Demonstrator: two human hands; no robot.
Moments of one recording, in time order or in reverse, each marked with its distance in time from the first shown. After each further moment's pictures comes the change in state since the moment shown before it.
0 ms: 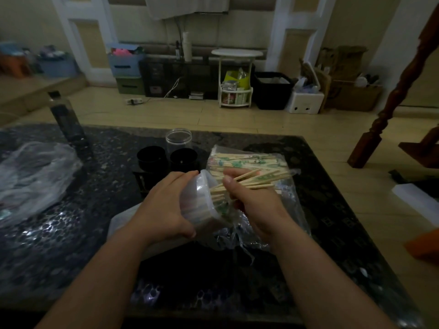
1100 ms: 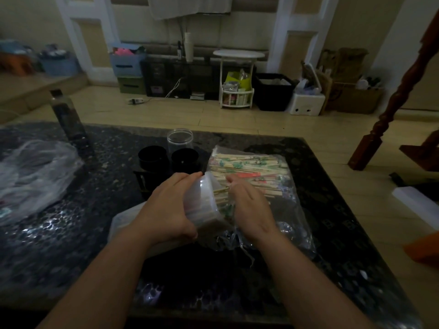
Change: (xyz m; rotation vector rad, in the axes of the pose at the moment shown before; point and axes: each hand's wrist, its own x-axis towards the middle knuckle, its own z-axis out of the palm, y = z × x) left_hand 0.001 0.000 0.004 0.023 -0.014 -0.006; right_hand -0.004 0.010 0.011 -0.468 0.083 -0.100
